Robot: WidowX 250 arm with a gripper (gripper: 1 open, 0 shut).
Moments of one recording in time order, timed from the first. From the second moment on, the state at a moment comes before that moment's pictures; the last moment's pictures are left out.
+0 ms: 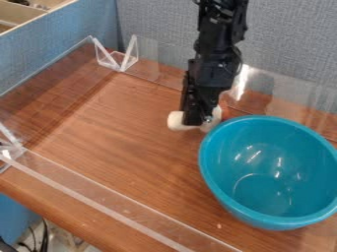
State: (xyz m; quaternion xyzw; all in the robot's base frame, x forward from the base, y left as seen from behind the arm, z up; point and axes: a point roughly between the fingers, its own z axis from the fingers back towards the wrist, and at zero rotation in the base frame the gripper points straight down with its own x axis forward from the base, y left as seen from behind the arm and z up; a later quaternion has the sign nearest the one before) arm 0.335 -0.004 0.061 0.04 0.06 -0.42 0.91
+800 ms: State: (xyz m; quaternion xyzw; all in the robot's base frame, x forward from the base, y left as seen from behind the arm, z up) arm 0.346 0.000 0.057 0.05 0.05 -0.42 0.91
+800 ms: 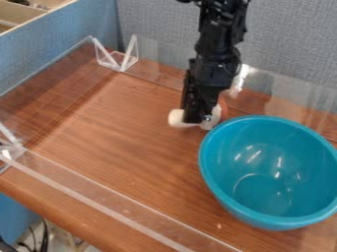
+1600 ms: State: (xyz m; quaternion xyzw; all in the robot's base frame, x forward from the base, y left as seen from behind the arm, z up) arm 0.355 0.002 0.054 0.06 0.04 -0.42 0.90
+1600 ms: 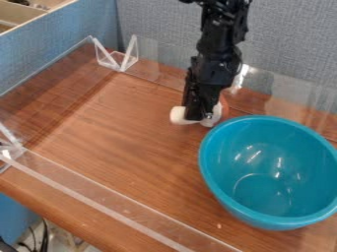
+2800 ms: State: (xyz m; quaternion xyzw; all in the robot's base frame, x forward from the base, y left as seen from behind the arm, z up) arm 0.357 -0.045 0.058 0.08 0.03 -0.51 0.86
